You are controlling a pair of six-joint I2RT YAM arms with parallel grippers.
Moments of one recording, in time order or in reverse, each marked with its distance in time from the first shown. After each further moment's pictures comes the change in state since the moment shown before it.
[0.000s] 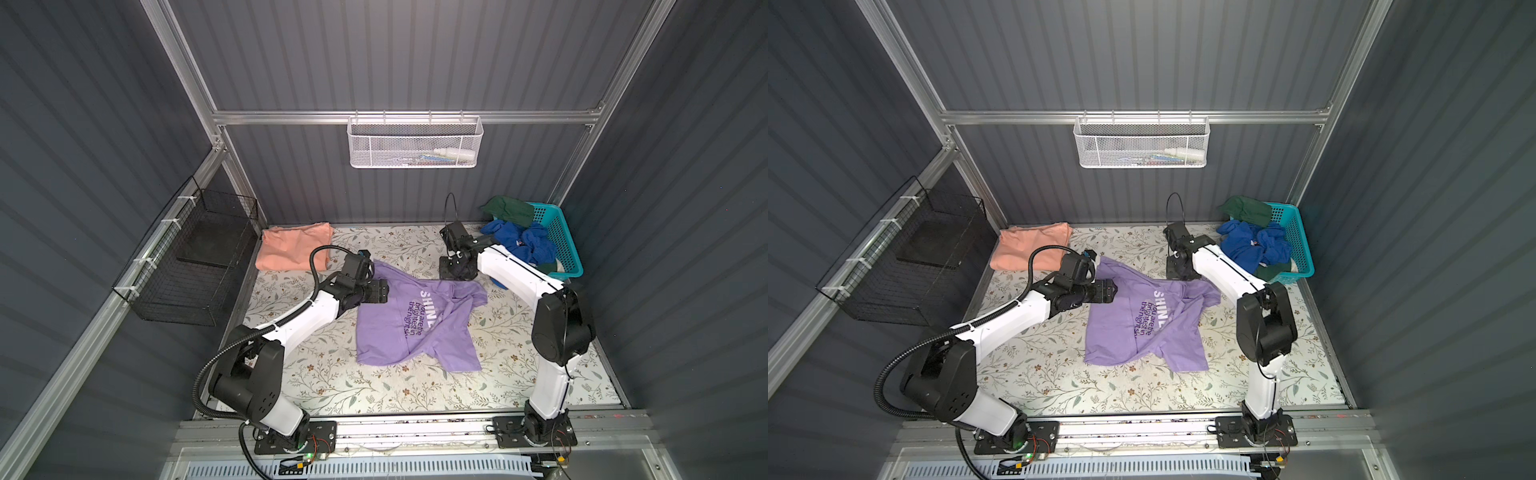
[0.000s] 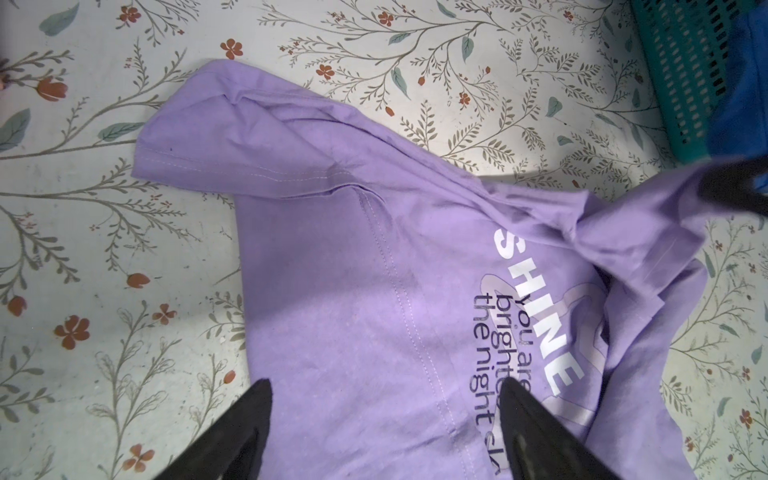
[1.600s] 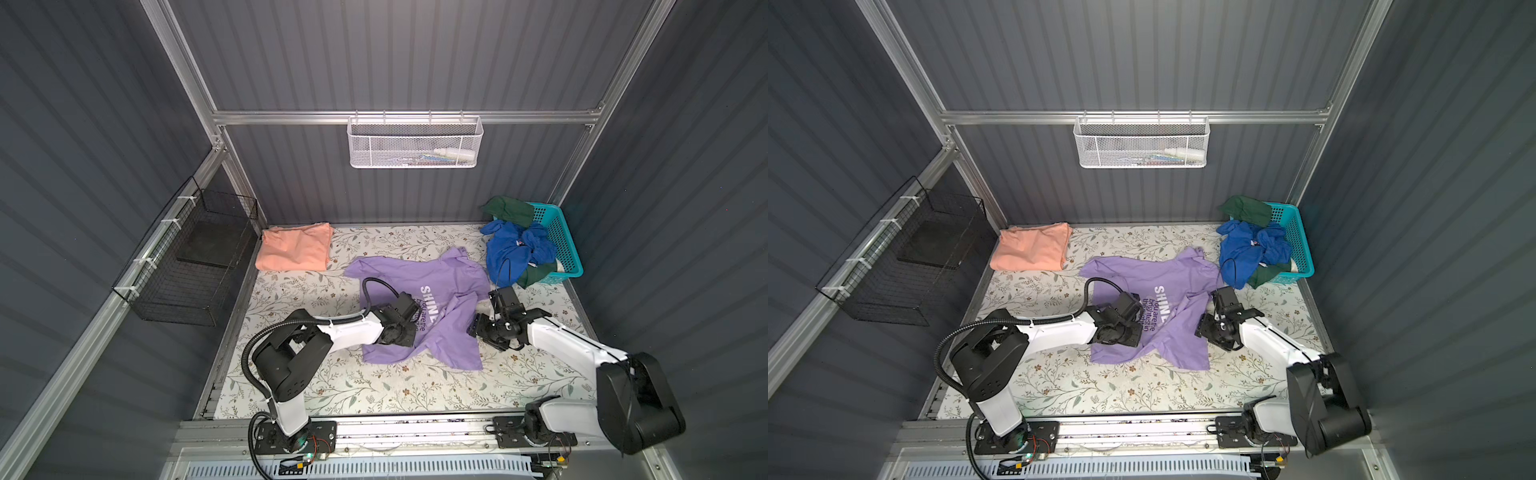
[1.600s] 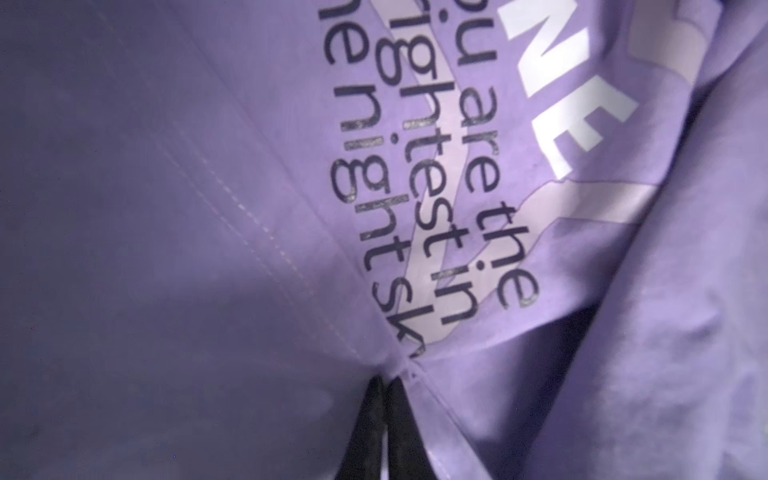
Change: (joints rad) left arm -0.363 0.225 -0.038 -0.034 -0.067 -0.172; right arm -0.138 -0.590 -1.040 0.373 -0.299 0.239
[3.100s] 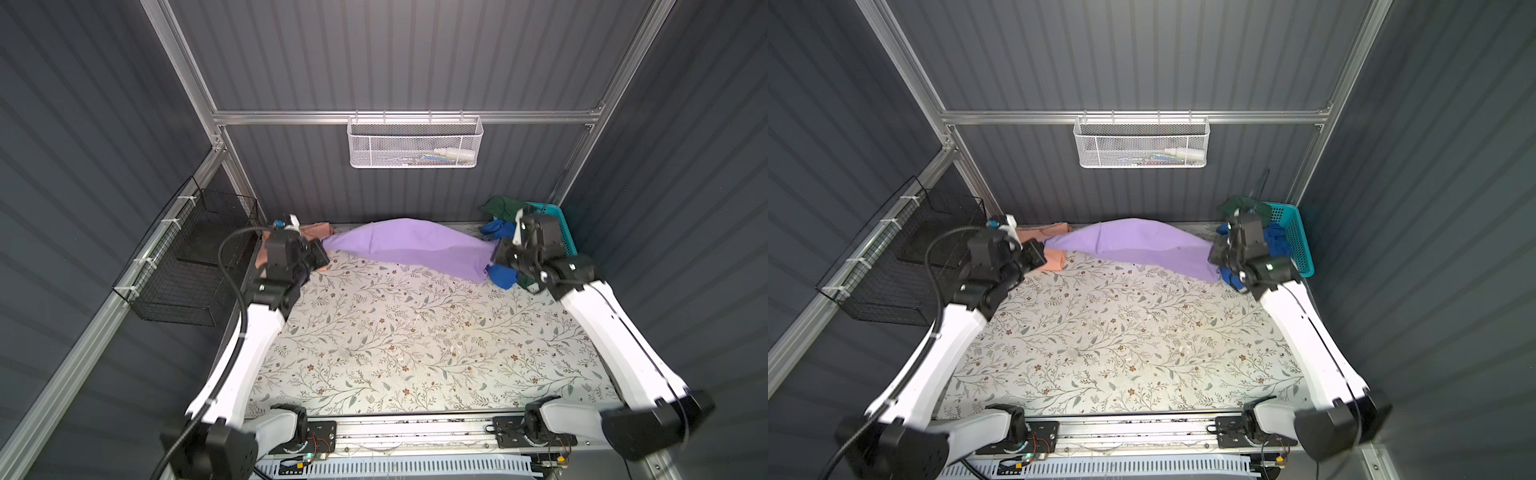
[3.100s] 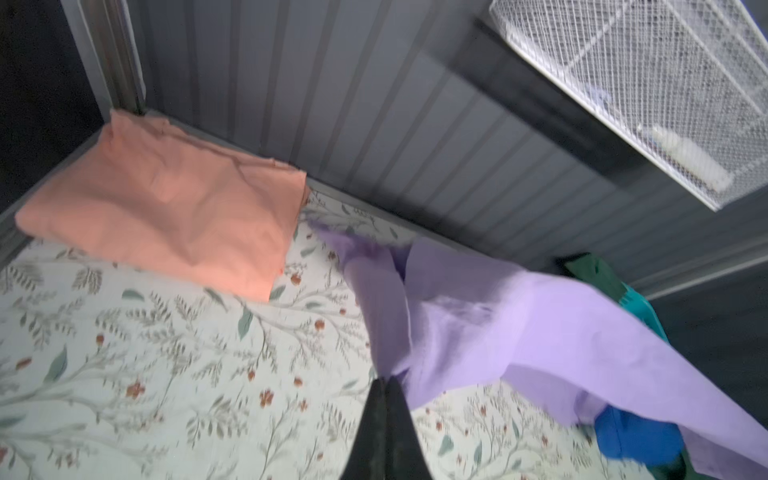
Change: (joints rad) left arm 0.686 -0.684 0.002 -0.021 0.036 -0.016; right arm 0.019 -0.184 0.602 -0.291 0.310 -0.162
